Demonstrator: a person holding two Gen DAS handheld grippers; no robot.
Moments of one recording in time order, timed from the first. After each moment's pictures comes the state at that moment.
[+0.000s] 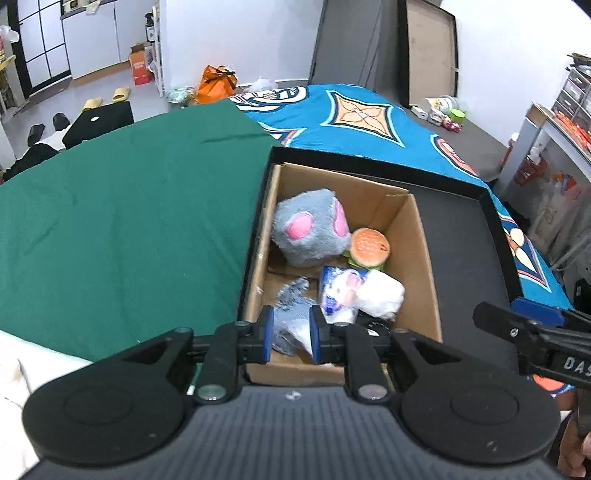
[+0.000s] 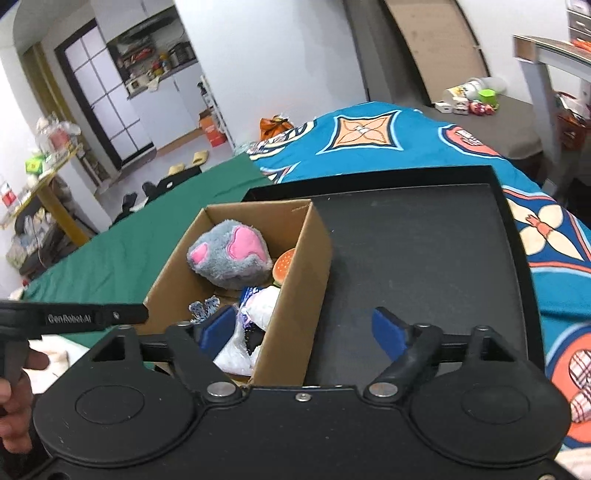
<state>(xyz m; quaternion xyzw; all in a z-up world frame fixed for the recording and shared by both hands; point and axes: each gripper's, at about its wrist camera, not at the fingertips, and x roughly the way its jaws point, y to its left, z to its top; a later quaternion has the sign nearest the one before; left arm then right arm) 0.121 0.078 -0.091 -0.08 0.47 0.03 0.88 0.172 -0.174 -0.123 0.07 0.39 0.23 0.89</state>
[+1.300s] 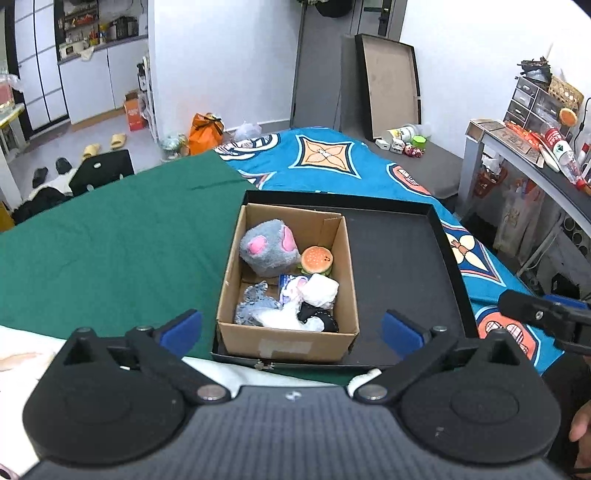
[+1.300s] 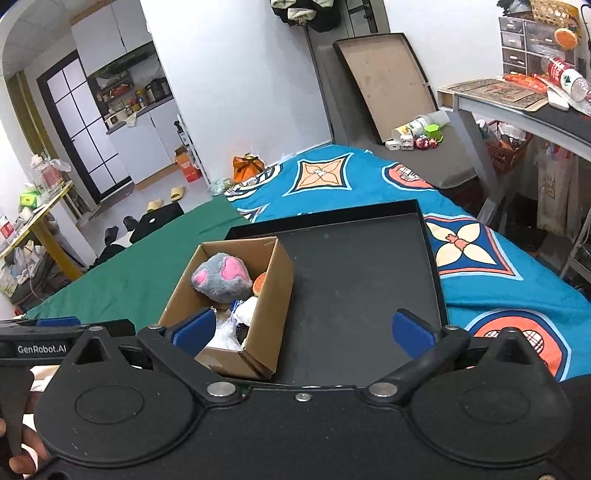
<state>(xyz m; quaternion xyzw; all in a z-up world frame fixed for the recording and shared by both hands) 0.039 0.025 -0.015 -0.05 0.41 0.02 0.91 0.098 -0.237 -0.050 0.09 0.36 0.17 0.91</state>
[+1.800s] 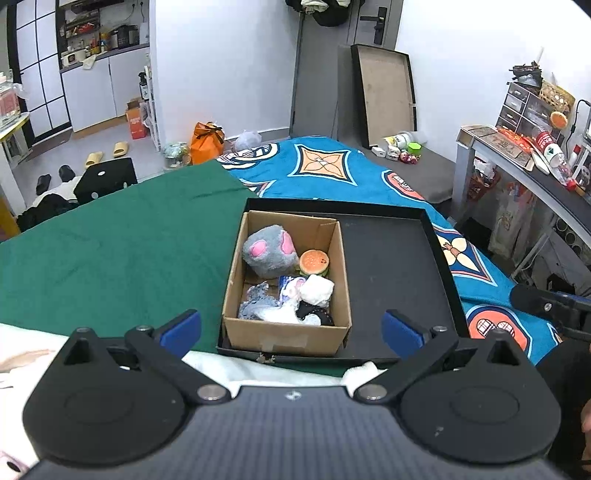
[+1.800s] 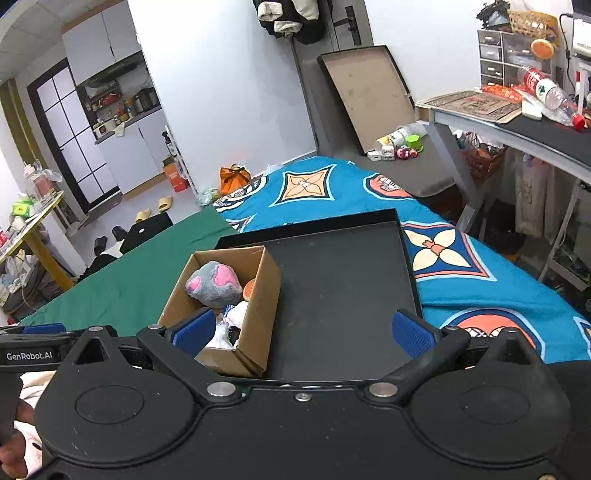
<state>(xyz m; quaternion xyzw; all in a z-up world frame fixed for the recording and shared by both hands) 0.013 0.023 0.005 -0.05 0.39 0.03 0.92 0.079 -0.250 -0.032 0.09 0.35 0.14 0.92</state>
